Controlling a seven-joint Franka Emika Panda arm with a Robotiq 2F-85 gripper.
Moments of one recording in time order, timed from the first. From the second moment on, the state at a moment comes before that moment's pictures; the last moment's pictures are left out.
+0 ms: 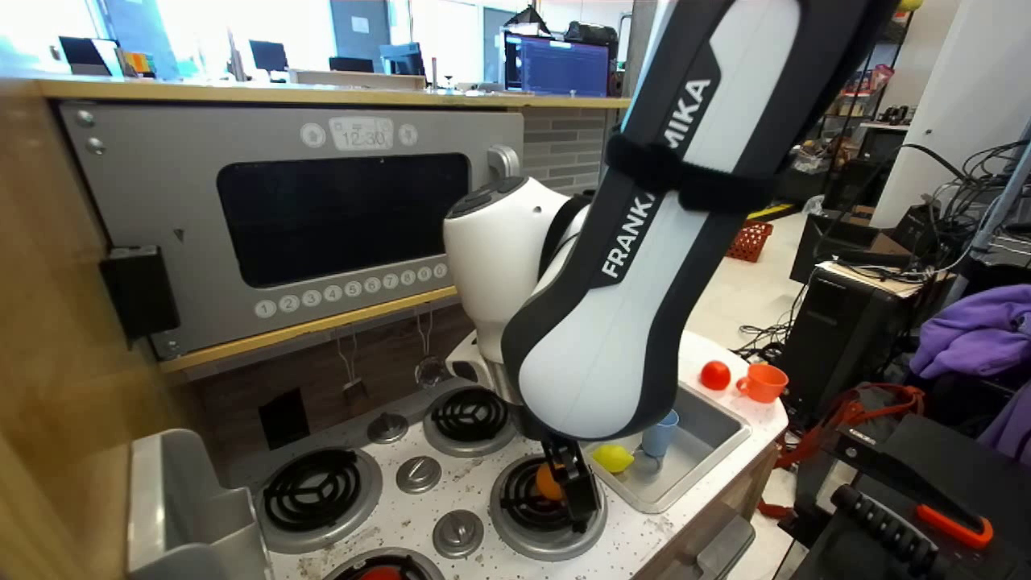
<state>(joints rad) 0.07 0.94 0.00 -1.88 -0.57 2.63 -0.60</state>
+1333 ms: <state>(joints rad) -0.38 0.61 0.08 -2.13 -0.09 2.63 -0.64</state>
